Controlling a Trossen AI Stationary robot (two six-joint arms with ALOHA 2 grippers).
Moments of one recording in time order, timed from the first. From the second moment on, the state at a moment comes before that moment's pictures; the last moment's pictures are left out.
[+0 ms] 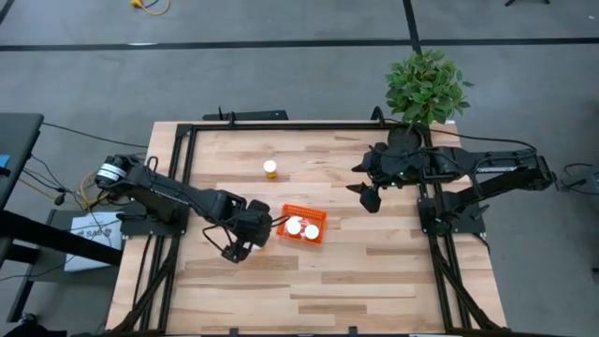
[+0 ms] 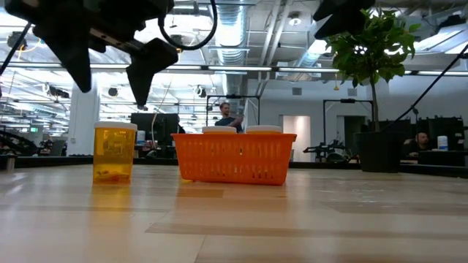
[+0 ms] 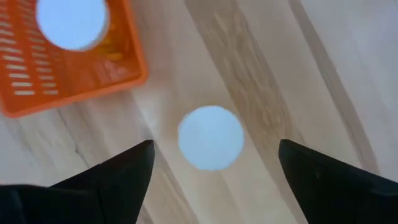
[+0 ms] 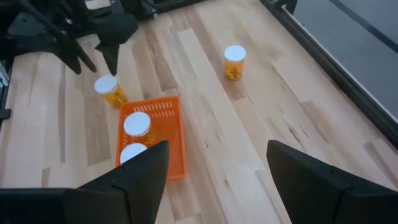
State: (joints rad) left arm -0.26 1.52 1.10 -0.83 0.06 0.20; right arm 0.05 1.09 1.11 -0.71 0.21 0.26
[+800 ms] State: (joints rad) left arm -0.30 1.57 1.10 -0.81 -0.01 0.19; right arm 0.05 1.09 1.11 -0.73 0.21 0.26
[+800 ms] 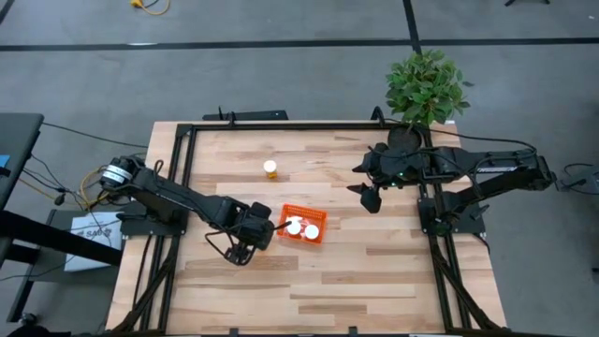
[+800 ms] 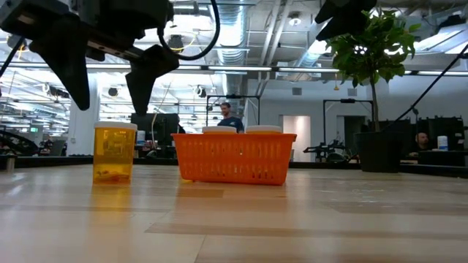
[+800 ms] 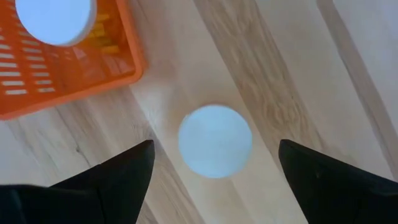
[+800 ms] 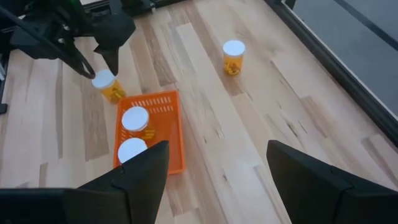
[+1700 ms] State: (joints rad) left arm -0.28 1.58 1.04 -0.73 -0.01 0.23; right arm 0.05 1.09 1.11 -0.73 0.21 0.26
